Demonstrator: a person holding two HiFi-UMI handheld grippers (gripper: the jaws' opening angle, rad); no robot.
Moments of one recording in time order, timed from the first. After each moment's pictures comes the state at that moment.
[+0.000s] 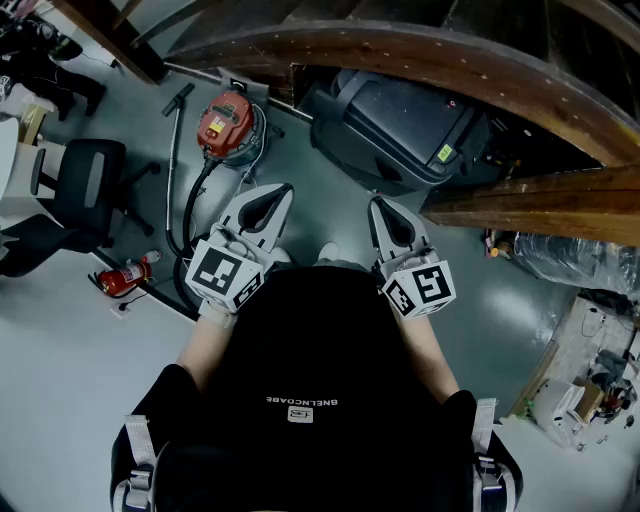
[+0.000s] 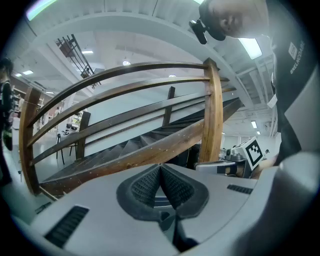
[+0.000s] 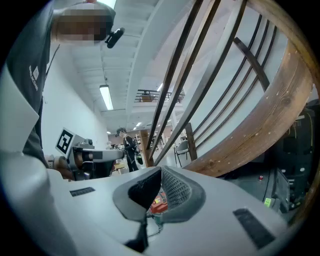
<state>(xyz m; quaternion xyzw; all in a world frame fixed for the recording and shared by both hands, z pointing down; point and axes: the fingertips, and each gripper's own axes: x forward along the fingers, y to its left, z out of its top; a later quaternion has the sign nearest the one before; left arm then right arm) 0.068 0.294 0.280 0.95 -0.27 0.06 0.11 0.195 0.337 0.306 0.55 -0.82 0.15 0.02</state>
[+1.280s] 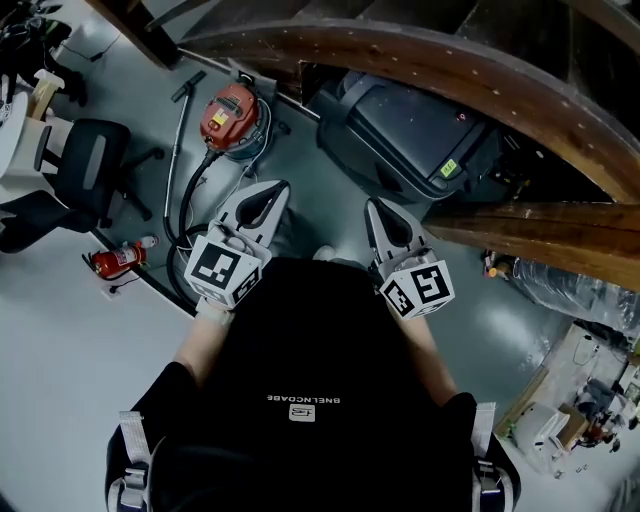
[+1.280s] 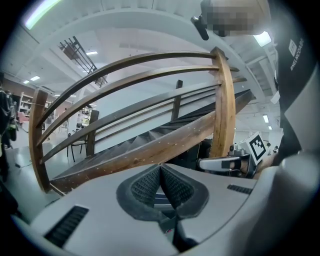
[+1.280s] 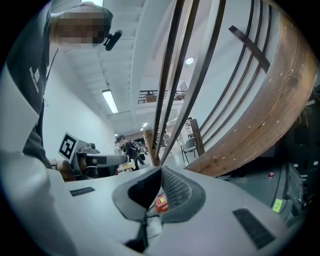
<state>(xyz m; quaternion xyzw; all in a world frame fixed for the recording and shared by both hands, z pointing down) 0.106 0.272 0.313 0.93 -0.32 0.09 0.12 0.235 0.308 0.331 0.50 -0.85 0.17 0.01</state>
